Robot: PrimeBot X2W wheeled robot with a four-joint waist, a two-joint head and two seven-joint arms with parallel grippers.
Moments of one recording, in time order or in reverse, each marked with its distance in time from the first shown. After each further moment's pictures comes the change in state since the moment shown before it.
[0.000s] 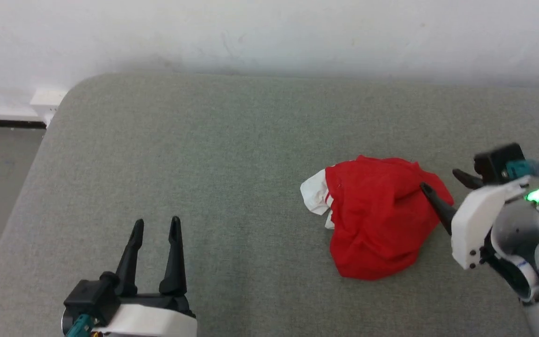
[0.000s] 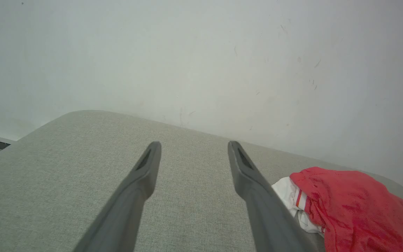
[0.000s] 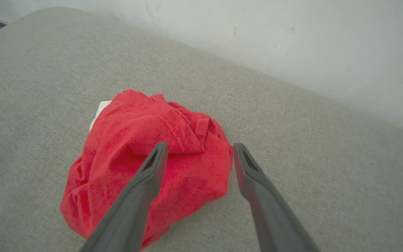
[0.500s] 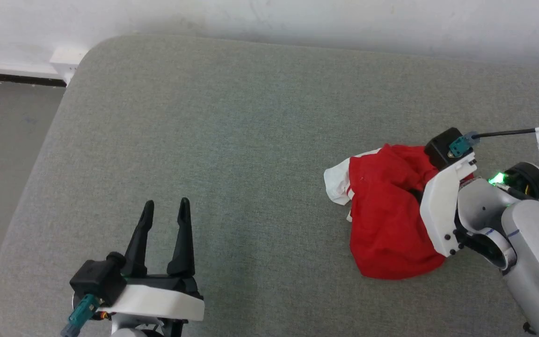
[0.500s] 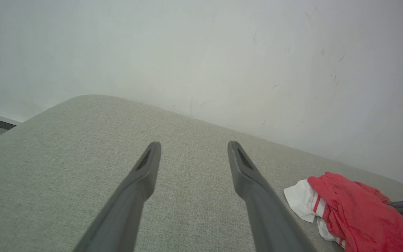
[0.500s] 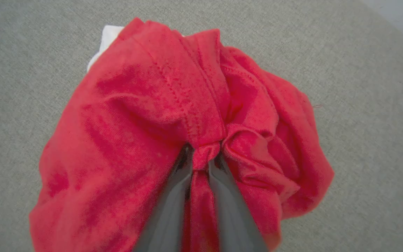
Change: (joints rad) left arm -0.084 -0.006 -0.026 0.042 -0.044 -0.015 0.000; right arm -0.243 -0.081 0.279 0.227 0.140 0.000 0.197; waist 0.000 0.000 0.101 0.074
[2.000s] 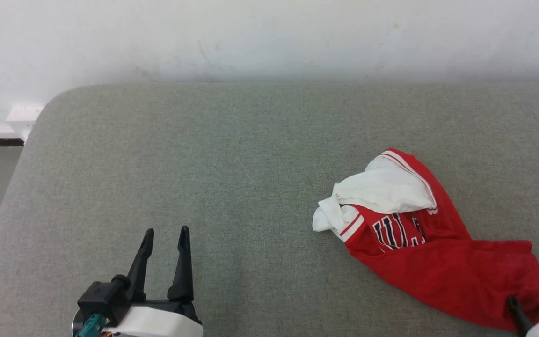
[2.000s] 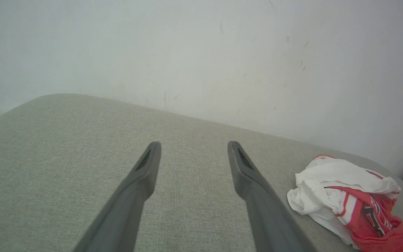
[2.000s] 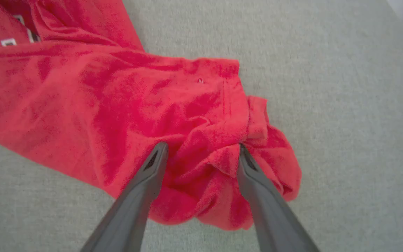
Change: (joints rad) left arm 0.070 -0.002 0.015 0.038 0.044 -0.002 0.000; right arm 0.733 0.230 -0.696 -0.243 -0.285 0.000 -0.357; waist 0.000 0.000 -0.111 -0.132
